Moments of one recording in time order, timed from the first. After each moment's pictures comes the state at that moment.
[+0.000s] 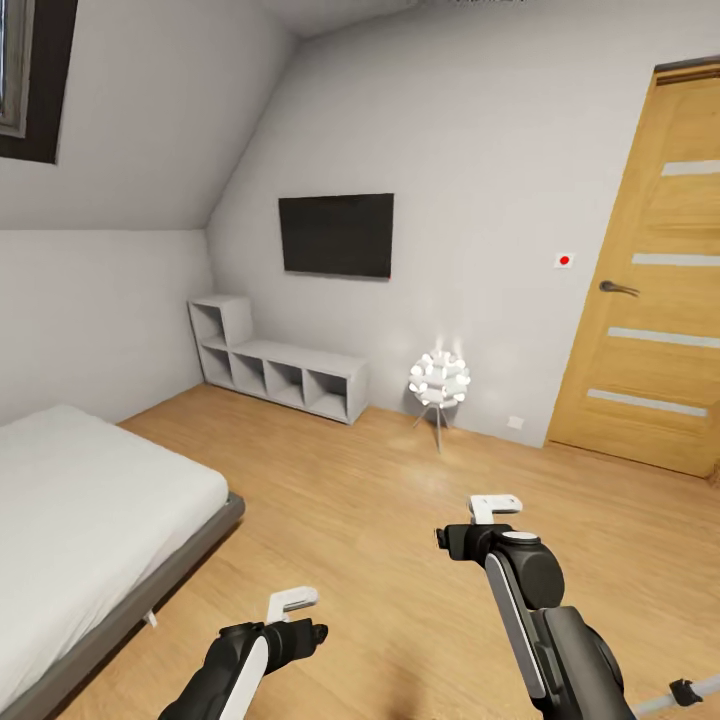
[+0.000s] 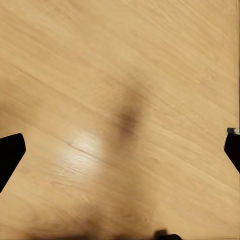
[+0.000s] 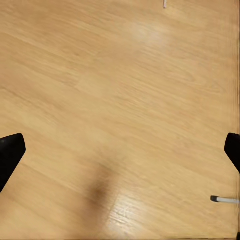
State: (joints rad) left arm -0.29 -0.14 -0.07 -0.96 0.26 0.65 0.05; right arm -0.32 0.09 0.09 -1.61 -0.03 1.04 -0.17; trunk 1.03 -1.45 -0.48
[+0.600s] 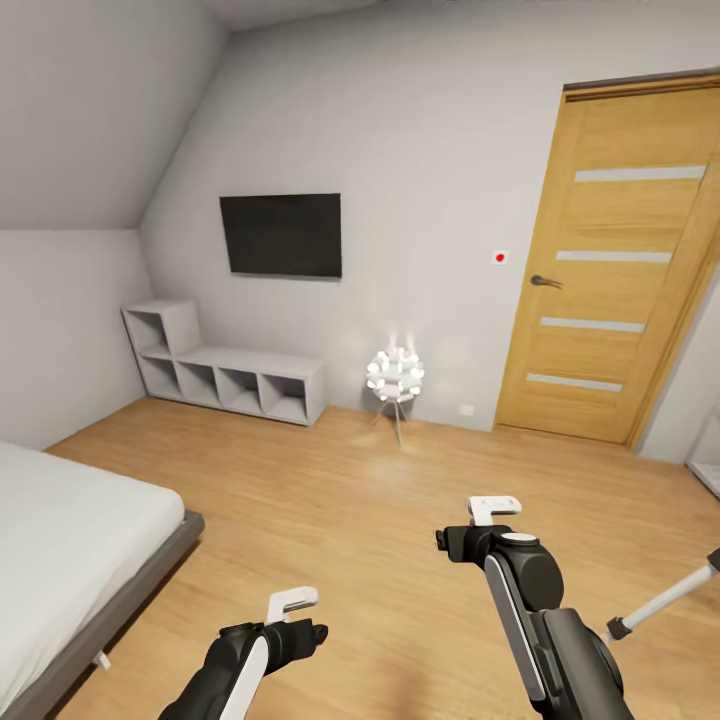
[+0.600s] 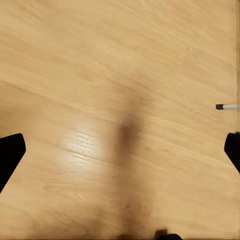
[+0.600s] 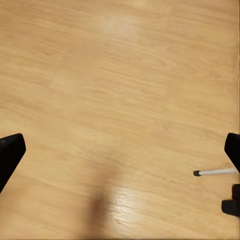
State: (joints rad) left arm -0.29 -0.14 -0.07 -0.96 0.26 0.65 0.05; right arm -0.32 0.09 0.10 -1.61 -0.03 1.04 -0.17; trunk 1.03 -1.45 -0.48
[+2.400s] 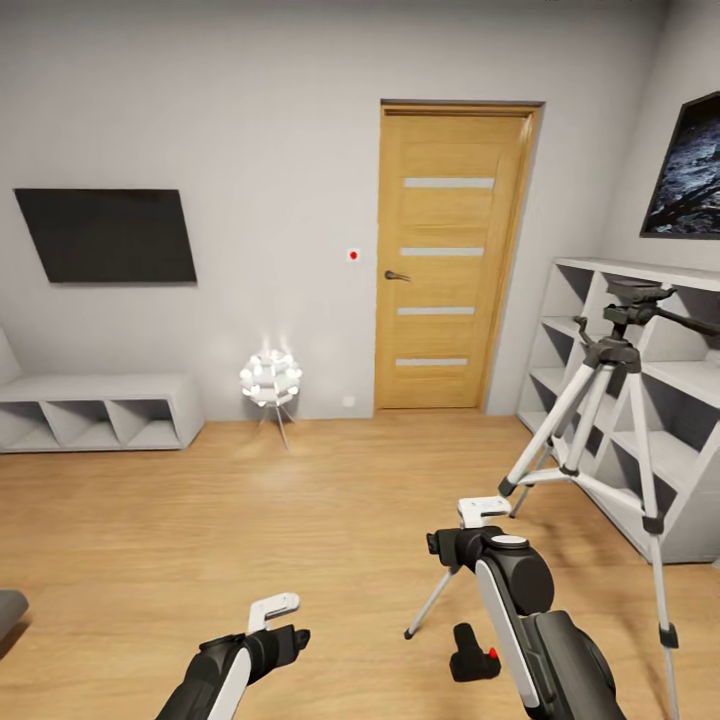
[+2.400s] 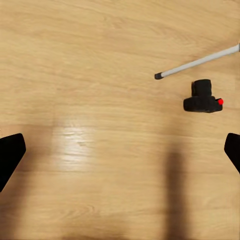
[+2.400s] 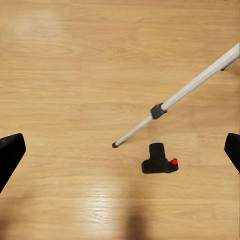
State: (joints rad) left arm -0.26 -0.11 -0.01 -0.96 0.25 0.60 0.05; right arm -0.31 0.09 0.15 -1.61 -0.03 1.04 -0.17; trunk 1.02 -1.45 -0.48
